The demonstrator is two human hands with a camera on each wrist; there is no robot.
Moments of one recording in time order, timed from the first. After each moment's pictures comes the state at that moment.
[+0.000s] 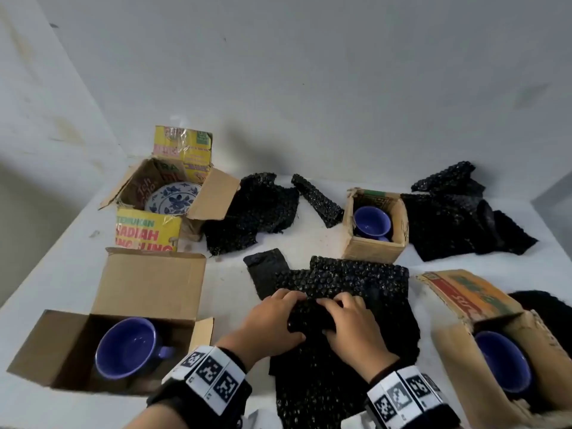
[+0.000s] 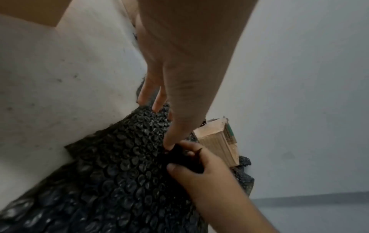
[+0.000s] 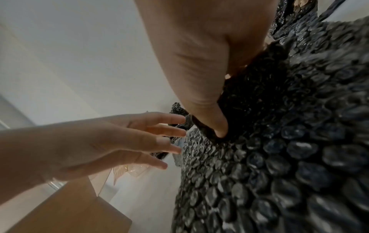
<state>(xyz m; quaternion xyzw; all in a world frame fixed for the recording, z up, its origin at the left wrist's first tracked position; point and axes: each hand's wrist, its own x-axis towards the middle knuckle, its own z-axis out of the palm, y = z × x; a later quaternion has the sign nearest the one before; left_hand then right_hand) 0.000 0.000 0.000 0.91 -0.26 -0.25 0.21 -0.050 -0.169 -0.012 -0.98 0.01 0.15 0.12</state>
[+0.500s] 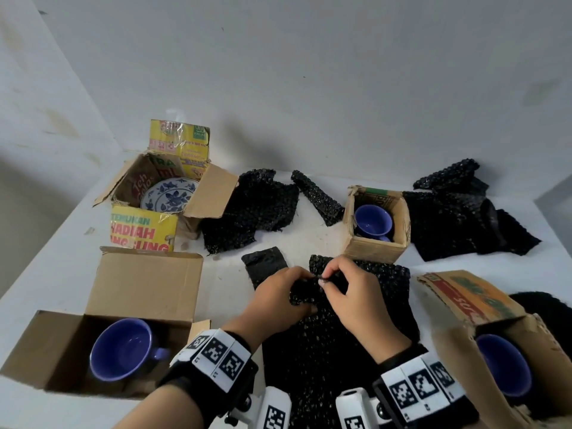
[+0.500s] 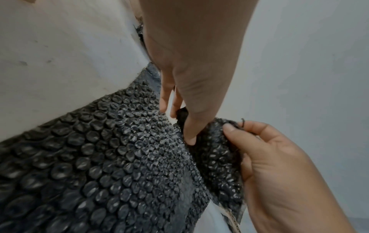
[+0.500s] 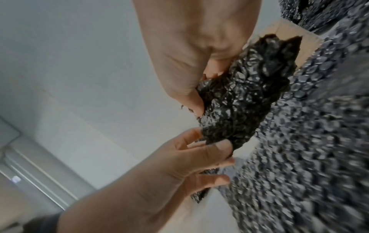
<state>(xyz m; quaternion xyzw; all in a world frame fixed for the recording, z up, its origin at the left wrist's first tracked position) 0.024 -0.014 0.000 0.89 -0.23 -0.15 0.37 -0.024 -0.169 0.031 -0.91 0.01 -0.12 0.40</state>
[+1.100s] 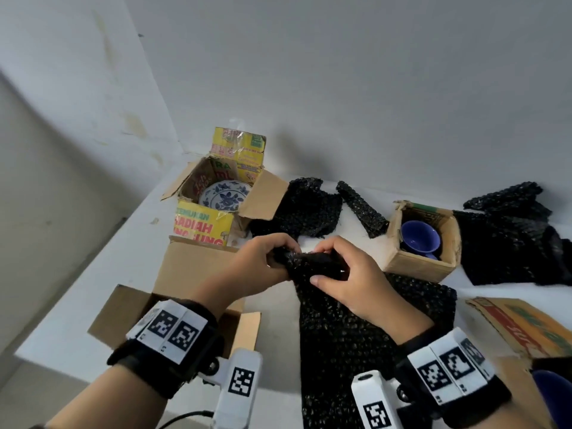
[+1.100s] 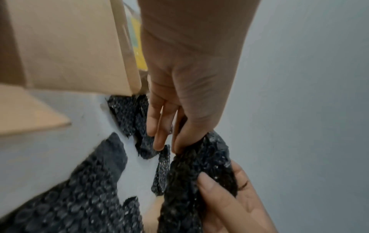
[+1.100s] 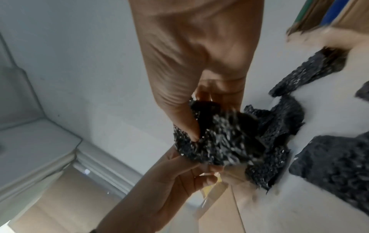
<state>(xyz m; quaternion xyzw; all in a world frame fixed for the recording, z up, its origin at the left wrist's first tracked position) 0.045 0.083 0.089 0.85 -0.19 -0.15 0.48 0.001 -0.112 0.100 -0.85 -0.10 0.04 0.52</state>
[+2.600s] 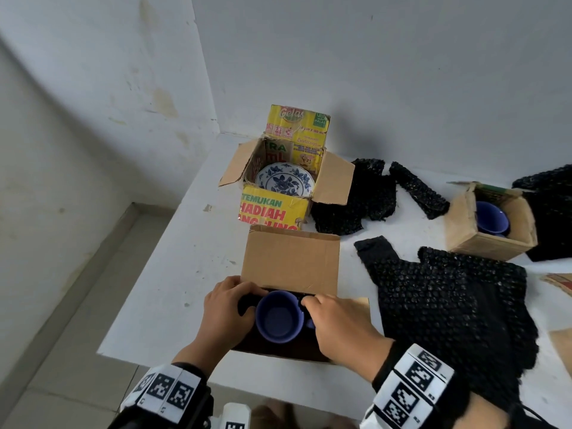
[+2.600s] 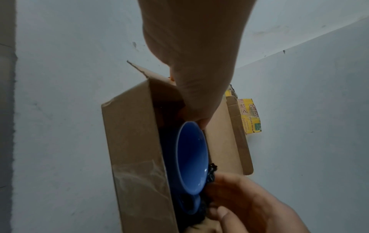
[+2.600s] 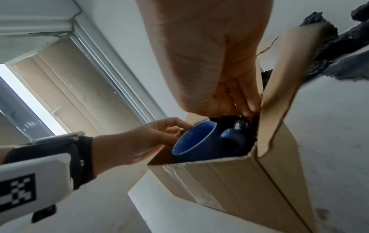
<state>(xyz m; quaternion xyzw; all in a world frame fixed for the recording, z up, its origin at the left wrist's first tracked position) 0.001 0.290 -0.016 0.94 -0.06 -0.09 0.34 -0.027 0.082 0.037 -0.96 -0.16 0.20 0.07</state>
